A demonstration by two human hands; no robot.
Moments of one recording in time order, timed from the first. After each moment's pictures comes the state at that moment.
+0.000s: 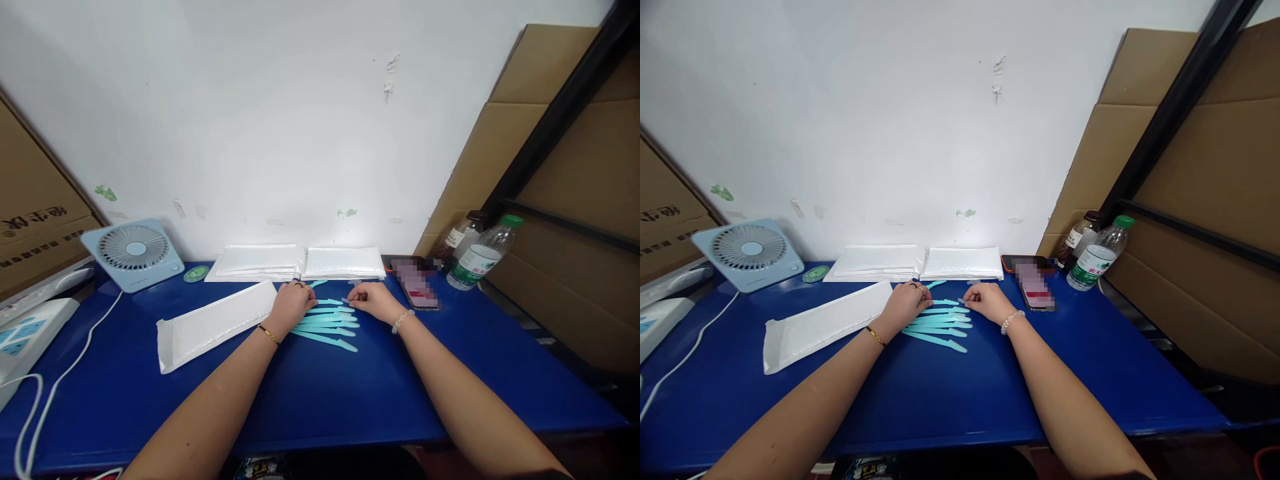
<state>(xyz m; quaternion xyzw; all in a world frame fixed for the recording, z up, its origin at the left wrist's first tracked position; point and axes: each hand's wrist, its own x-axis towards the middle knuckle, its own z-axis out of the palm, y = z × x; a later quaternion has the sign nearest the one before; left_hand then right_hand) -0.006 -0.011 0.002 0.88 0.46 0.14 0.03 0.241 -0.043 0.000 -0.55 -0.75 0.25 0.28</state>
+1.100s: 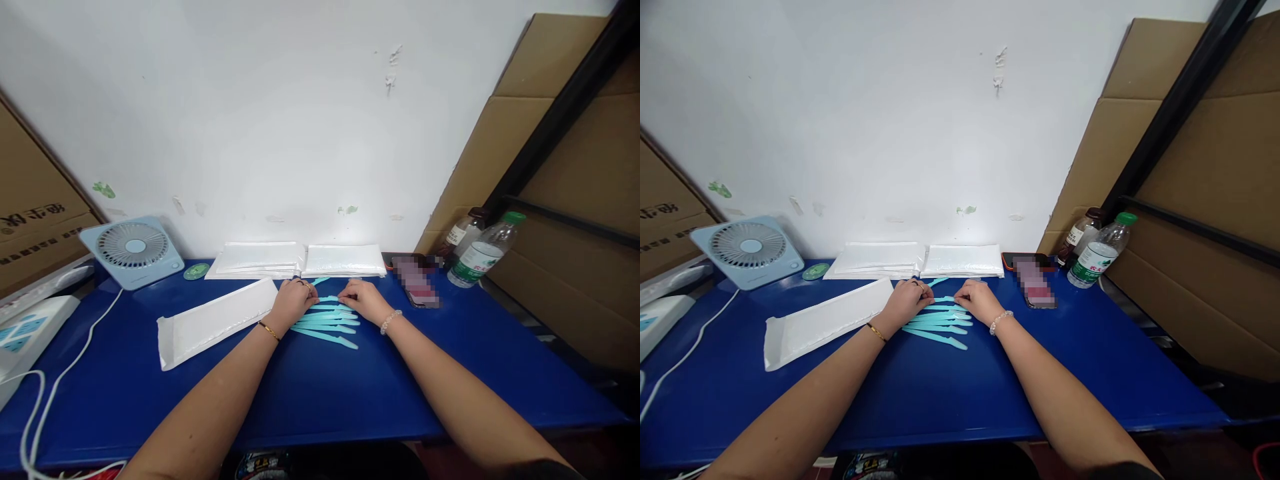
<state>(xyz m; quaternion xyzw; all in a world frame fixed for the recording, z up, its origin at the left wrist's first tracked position) -0.007 -0.008 -0.002 0.88 0.43 0.17 0.06 0.220 -0.038 -0.008 -0.49 -0.80 0.15 0.30</state>
